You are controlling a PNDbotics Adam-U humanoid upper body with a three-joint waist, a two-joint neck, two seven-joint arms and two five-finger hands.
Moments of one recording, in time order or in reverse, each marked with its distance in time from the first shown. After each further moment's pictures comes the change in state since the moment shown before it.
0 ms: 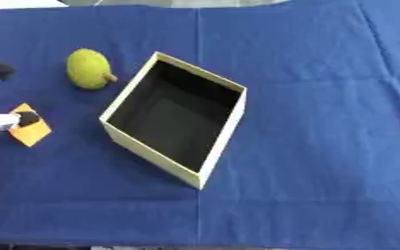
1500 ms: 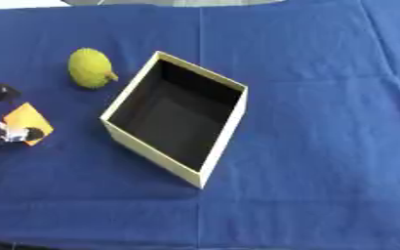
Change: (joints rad) left arm -0.030 -0.050 -0.037 0.147 -0.113 -0.001 -0.104; right arm 0.008 0.003 0.006 0.000 -0.006 -0.002 0.008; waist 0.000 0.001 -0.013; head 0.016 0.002
